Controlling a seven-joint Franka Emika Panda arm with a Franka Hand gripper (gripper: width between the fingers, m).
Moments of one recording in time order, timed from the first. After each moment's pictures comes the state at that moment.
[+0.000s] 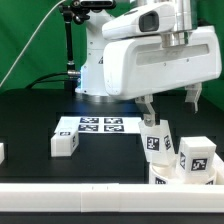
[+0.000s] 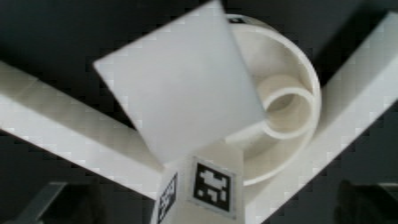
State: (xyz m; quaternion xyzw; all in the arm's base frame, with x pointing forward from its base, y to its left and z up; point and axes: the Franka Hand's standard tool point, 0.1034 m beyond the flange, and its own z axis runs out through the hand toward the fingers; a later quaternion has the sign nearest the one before) arm 0.609 0.060 0.101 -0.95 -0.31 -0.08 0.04
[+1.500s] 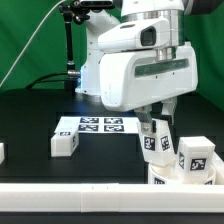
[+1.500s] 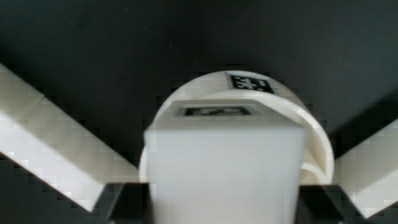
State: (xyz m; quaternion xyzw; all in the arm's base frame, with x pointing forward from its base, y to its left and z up) arm 0.598 0.045 0.084 -0.92 -0.38 -0.07 0.02
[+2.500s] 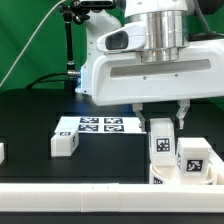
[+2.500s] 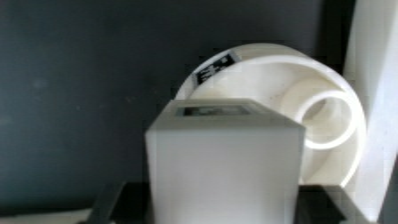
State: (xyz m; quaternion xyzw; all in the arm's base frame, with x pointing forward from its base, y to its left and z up) arm 0.598 0.051 0.083 -1.00 0.06 -0.06 0.05
